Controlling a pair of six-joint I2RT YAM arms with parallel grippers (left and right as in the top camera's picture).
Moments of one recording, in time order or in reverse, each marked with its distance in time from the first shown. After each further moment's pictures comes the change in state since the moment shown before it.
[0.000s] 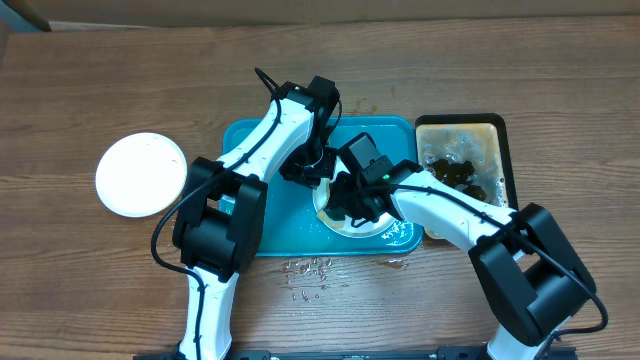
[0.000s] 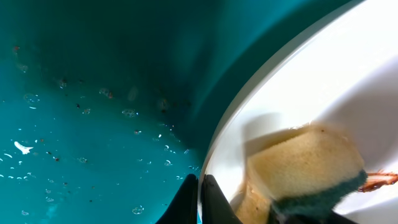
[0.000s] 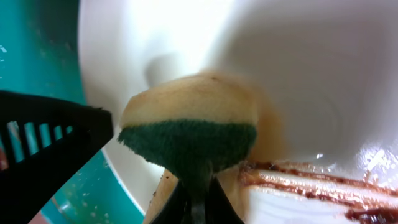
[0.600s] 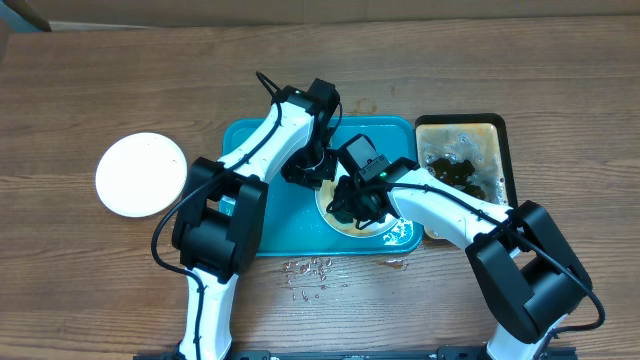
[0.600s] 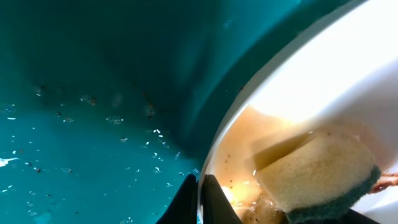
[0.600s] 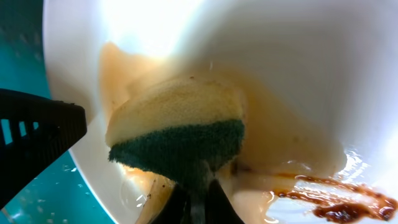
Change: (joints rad) left arm -0.001 -0.009 -0.049 0.064 0.021 0.000; right arm 0.002 0.014 0.026 -0.109 0.077 -0.093
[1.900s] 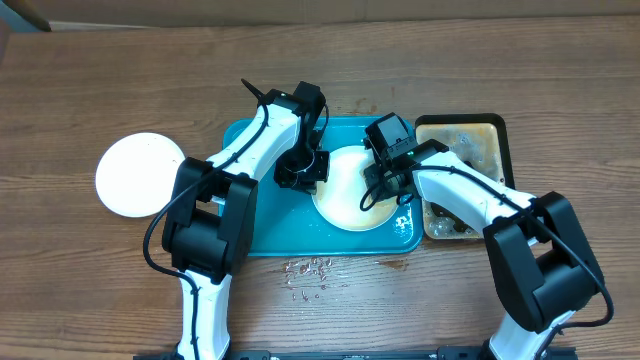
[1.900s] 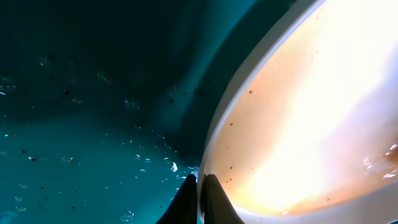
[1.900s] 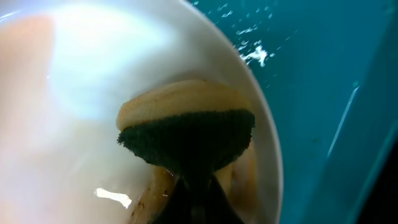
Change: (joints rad) left arm 0.053 -0.022 -0.058 0.007 0.072 -0.023; right arm -0.152 0.003 0.024 0.001 0.200 -0.760
